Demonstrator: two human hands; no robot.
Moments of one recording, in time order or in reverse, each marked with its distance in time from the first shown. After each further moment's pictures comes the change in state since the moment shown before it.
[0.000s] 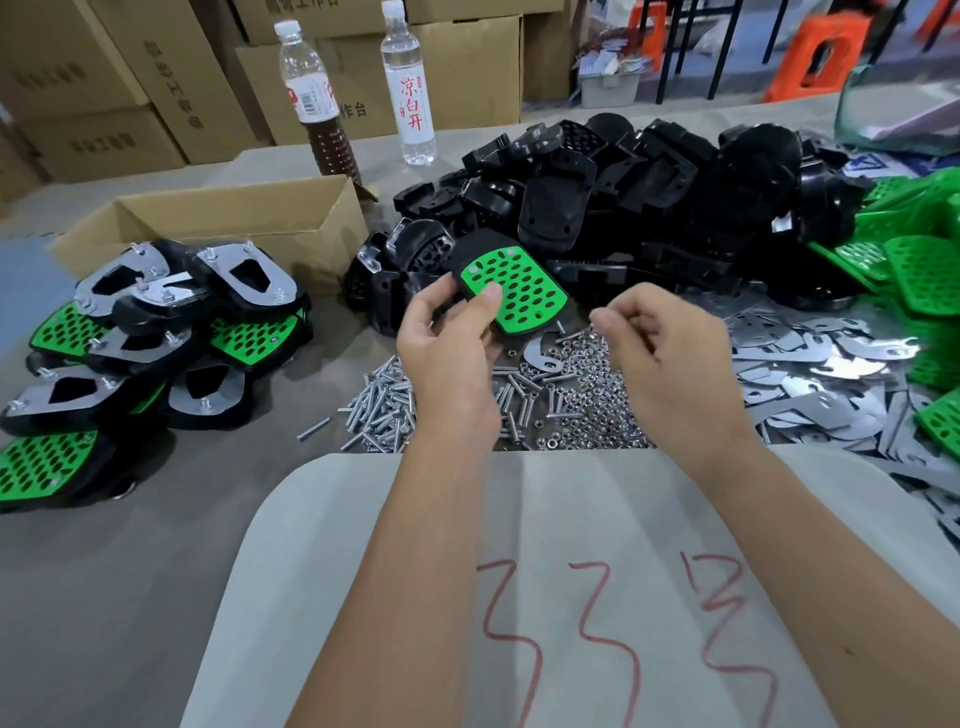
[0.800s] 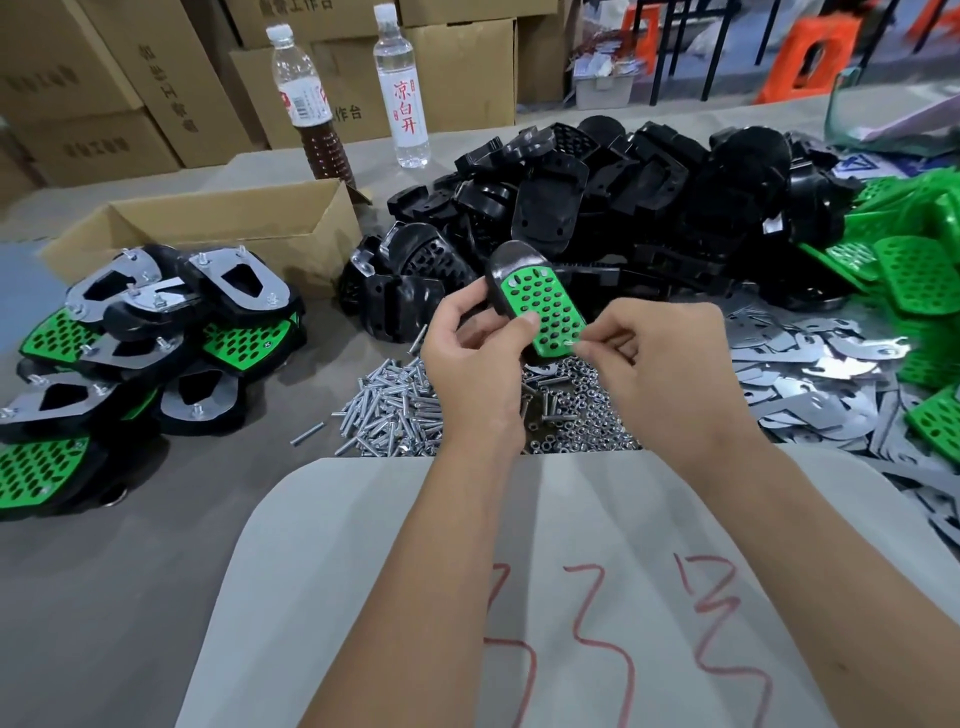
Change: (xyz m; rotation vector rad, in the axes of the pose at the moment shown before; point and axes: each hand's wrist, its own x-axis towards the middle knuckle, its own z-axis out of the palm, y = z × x) left_hand -0.018 -0.015 0.010 0.131 -0.068 0.069; right_hand 0.000 -0.011 -0.009 -0.192 -0.036 -0.151
